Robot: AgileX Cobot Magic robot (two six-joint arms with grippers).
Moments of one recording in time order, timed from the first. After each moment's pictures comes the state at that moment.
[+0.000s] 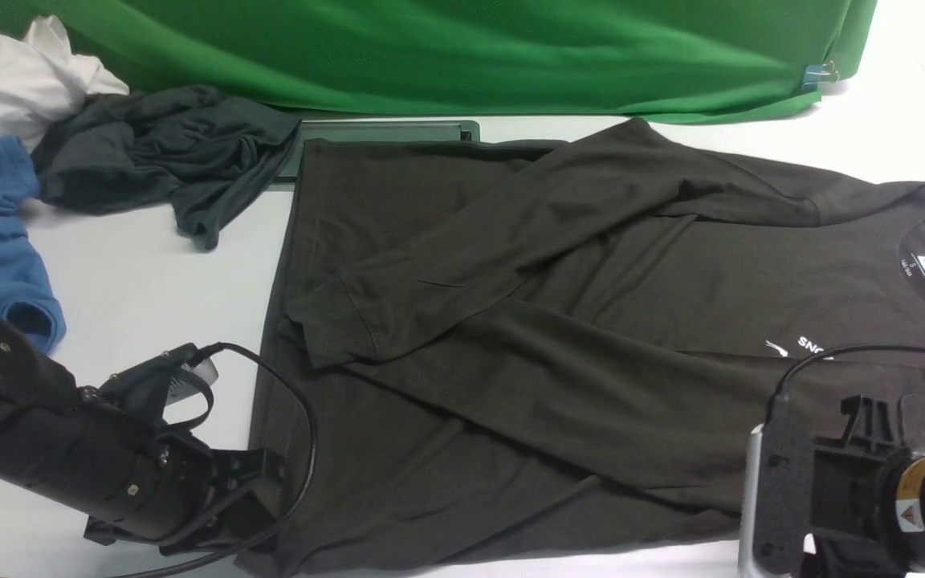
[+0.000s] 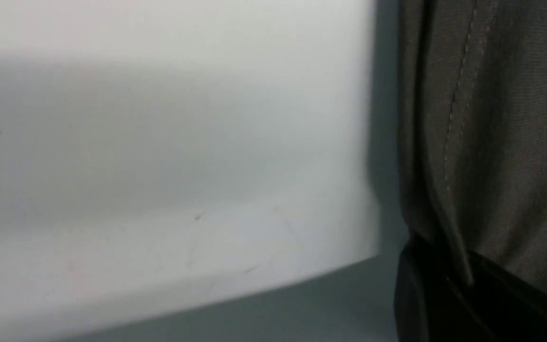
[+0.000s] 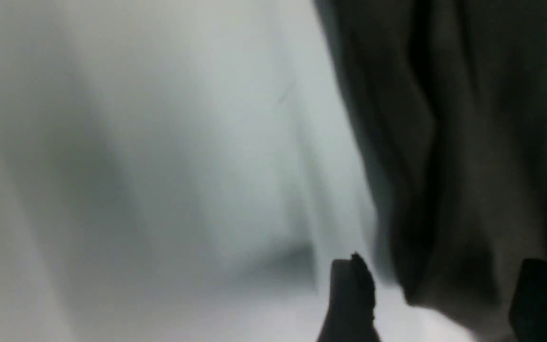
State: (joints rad) right arm 0.50 1.34 -0.45 -0.11 0.34 -0.76; left arm 0.00 1.56 -0.58 -0.74 0.70 0.49
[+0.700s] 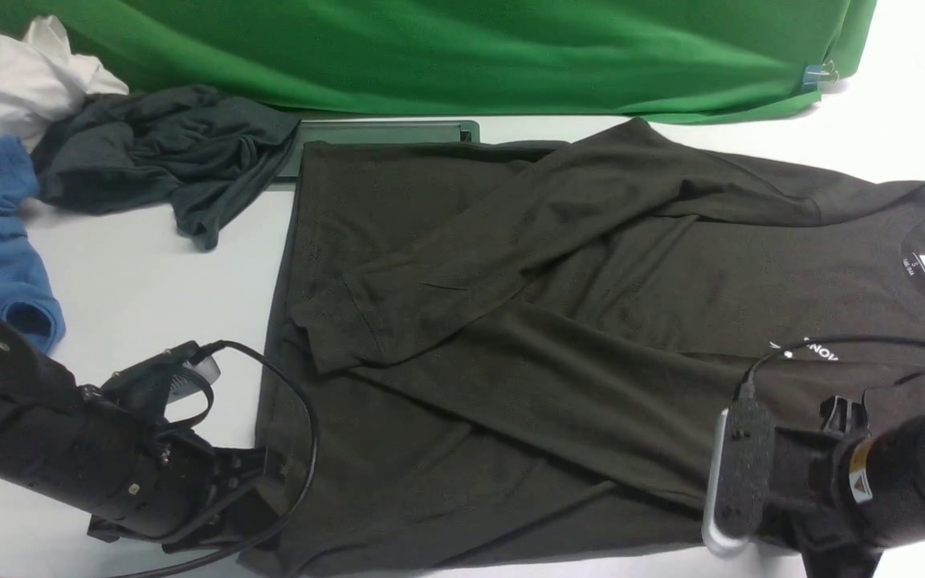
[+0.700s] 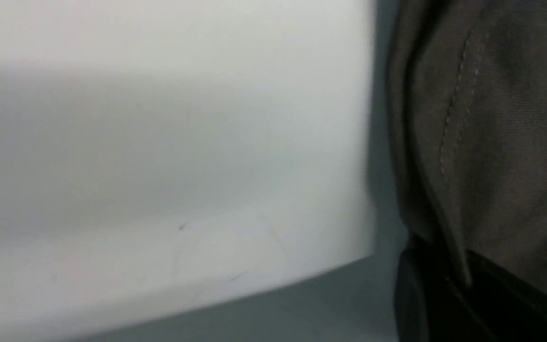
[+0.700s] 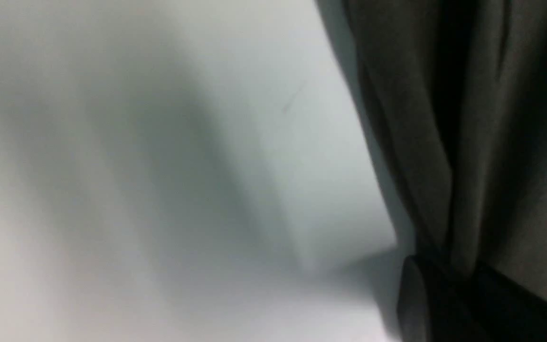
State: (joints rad) right arm 0.50 1.47 -0.59 -0.11 0.52 -0.66; left arm 0.00 1.55 -0.58 -0.76 0.70 0.52
